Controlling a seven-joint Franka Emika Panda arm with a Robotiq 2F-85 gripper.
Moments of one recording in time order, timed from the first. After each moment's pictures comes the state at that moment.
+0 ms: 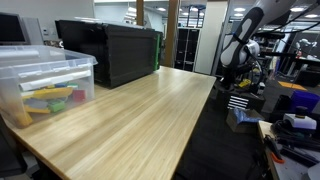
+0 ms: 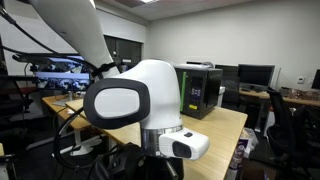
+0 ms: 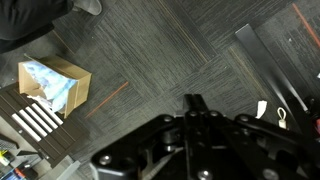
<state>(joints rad) -0.40 0.50 -0.56 -2.19 -0.15 2.75 0.00</state>
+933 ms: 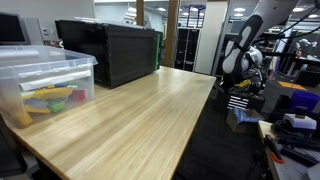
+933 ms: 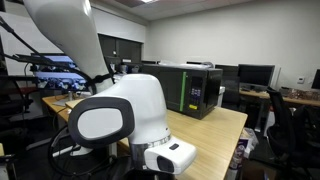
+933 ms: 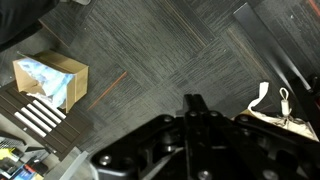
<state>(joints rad) -0.42 0.54 -0.54 -2.26 -0.11 2.95 0.06</state>
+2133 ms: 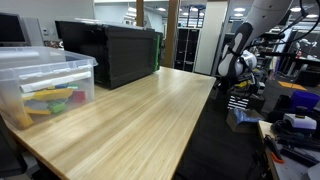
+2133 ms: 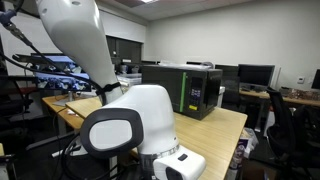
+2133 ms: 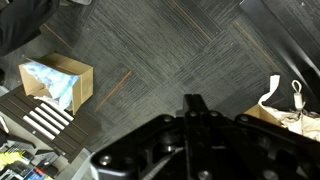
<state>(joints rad) -0.42 0.63 -0.54 -2.18 -0.03 2.96 0.07</state>
